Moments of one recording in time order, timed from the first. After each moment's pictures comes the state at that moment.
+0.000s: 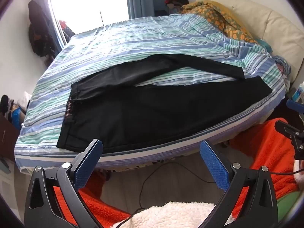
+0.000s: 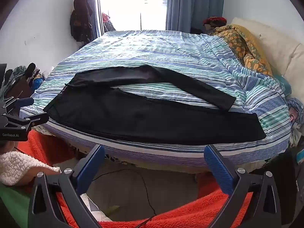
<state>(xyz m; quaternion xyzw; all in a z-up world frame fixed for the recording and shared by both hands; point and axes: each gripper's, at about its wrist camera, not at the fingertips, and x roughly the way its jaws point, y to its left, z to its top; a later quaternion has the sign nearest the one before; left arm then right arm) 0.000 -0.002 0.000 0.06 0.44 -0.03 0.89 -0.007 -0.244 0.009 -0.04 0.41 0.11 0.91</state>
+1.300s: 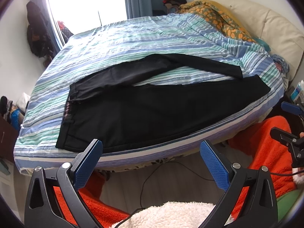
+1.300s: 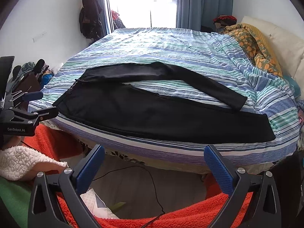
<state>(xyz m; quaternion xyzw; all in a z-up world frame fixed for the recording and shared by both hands) -0.003 -0.001 0.001 0.06 0.44 -0.04 0.90 -0.007 -0.235 0.001 -0.03 0.42 0.15 0.89</state>
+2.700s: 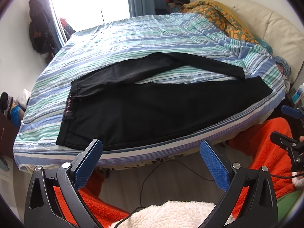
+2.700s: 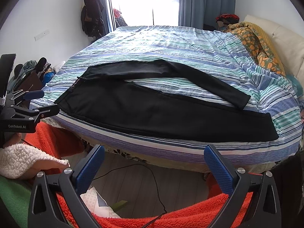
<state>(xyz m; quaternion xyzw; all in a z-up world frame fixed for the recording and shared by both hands) -0.001 0.004 -0.003 0.05 0.44 -0.03 0.89 -0.004 -0.232 -0.003 -0.04 0.42 0.16 0.89</state>
